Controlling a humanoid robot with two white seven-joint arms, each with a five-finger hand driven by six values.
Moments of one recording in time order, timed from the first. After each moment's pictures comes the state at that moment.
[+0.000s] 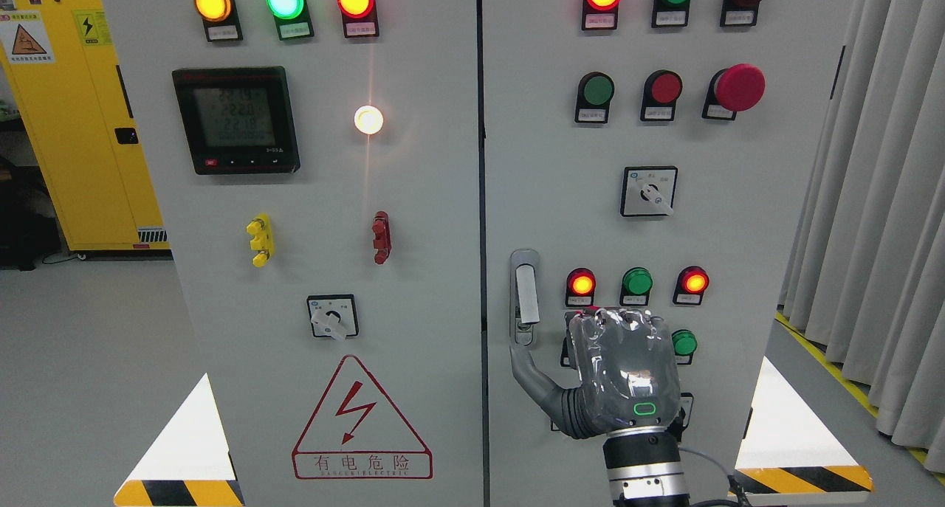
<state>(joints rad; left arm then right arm) 0.04 -0.10 -0.08 0.00 0.15 -0.04 0.10 -0.40 0.13 0.28 -1.84 1.60 0.21 0.00</state>
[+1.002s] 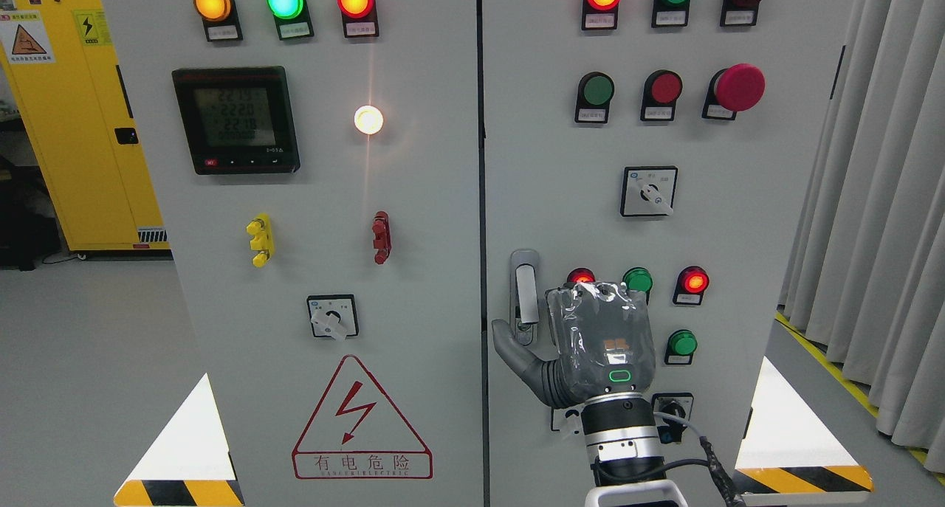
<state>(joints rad) 0.04 -0.10 -0.08 0.00 0.15 -0.04 0.10 -0.49 0.13 0.29 -1.76 1.59 0.24 0.01</state>
